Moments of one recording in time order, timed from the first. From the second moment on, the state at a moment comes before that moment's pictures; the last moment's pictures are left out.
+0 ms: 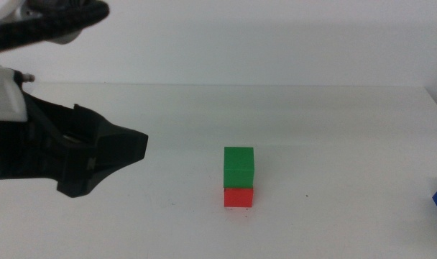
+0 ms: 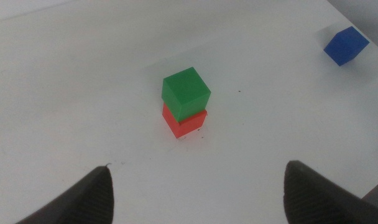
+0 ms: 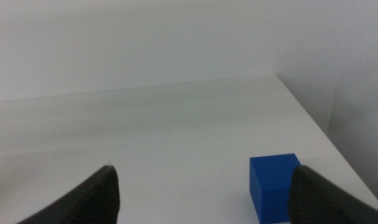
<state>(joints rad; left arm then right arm) -0.65 0.86 -1.07 -0.09 0.96 -0.12 -0.05 0.01 0.00 -0.01 0.24 0.10</state>
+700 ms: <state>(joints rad) -0.65 0.87 -1.07 -0.09 0.94 -0.13 -0.05 0.57 -0.69 -0.13 0.88 0.16</state>
